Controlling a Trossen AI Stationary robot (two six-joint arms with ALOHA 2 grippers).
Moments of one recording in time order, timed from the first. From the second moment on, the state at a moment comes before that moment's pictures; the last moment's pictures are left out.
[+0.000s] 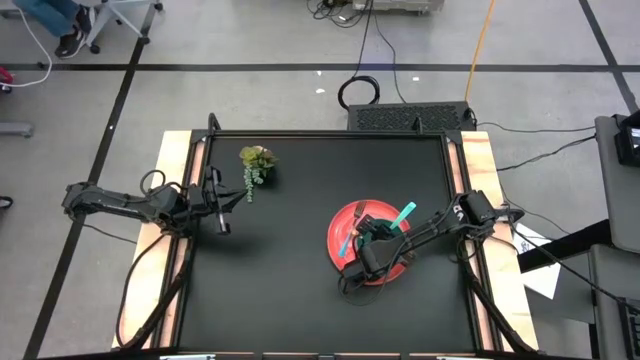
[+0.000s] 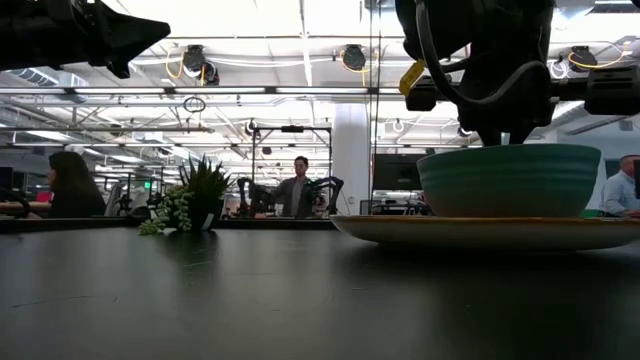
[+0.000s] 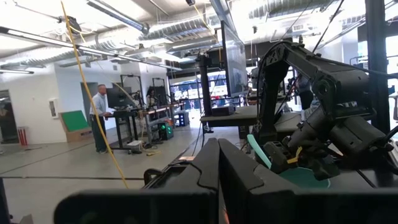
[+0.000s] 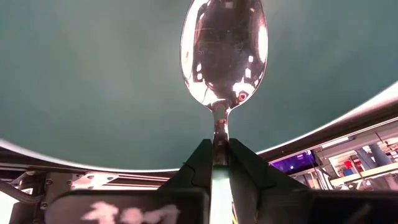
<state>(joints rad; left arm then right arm) -0.13 0.31 0.07 0.53 -0.32 0.23 0.38 2.01 1.47 -1.59 0.49 -0.35</state>
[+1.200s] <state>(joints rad) -0.13 0.31 0.07 0.53 -0.31 0.22 0.34 2.01 1.47 -1.59 0.49 -0.41</state>
